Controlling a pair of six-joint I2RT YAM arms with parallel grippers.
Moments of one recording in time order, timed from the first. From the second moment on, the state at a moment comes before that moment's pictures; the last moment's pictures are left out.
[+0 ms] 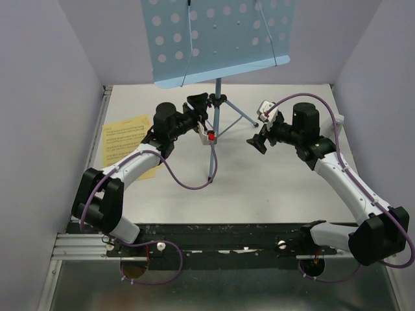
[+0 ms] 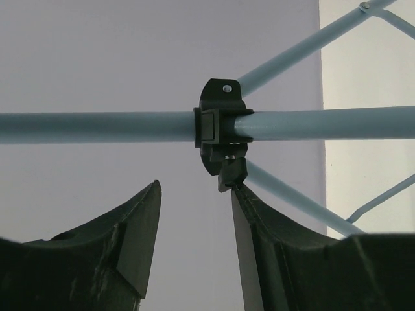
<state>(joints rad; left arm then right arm) -0.45 1.51 0.99 0.48 0.49 1.53 0.33 1.22 1.02 -0.22 -0.55 -0.56</state>
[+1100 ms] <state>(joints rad) -0.45 1.52 0.98 0.44 0.50 1.67 0.33 1.28 1.04 -0.21 -0.55 -0.57</state>
